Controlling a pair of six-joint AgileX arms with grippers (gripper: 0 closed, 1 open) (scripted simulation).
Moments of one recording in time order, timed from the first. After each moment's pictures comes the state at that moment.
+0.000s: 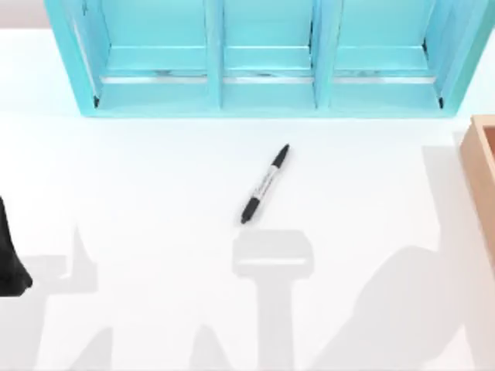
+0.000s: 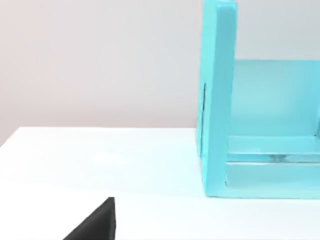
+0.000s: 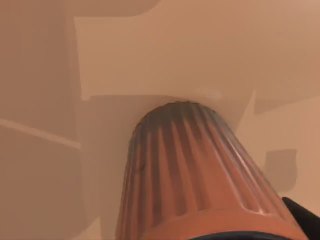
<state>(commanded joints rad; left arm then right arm) 0.00 0.00 0.00 0.00 0.00 0.00 -0.37 1.88 1.26 -0.96 0.00 -0.35</state>
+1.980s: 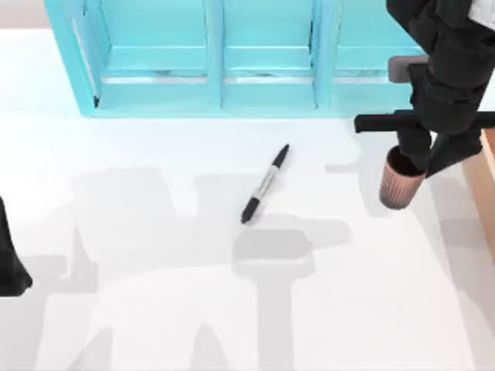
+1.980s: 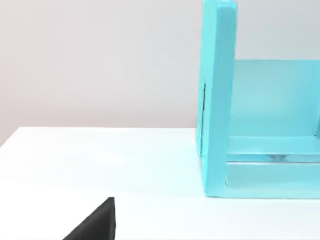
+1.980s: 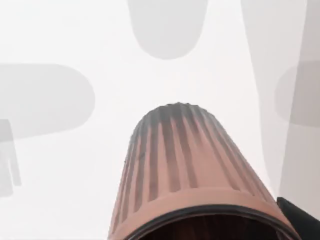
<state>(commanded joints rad) 0.00 0.00 0.00 0.00 0.00 0.00 0.37 2.00 1.71 -1.30 0.04 0.39</state>
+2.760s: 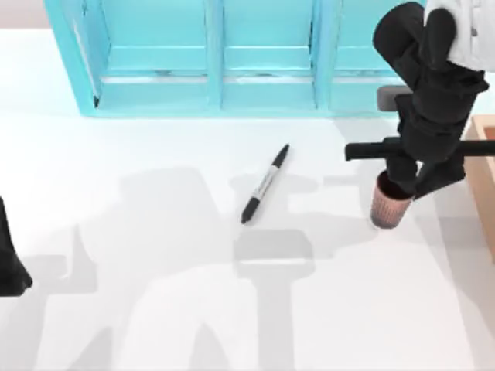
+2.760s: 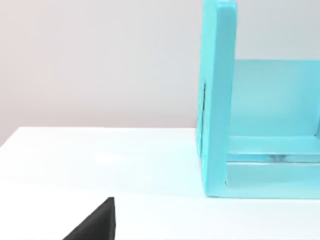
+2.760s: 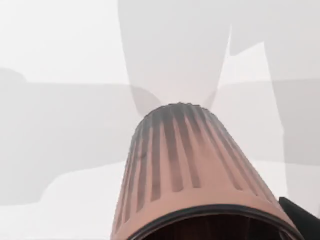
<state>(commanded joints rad) 0.00 0.00 0.00 0.00 0.00 0.00 0.38 2.03 1.57 -1.13 0.04 0.40</state>
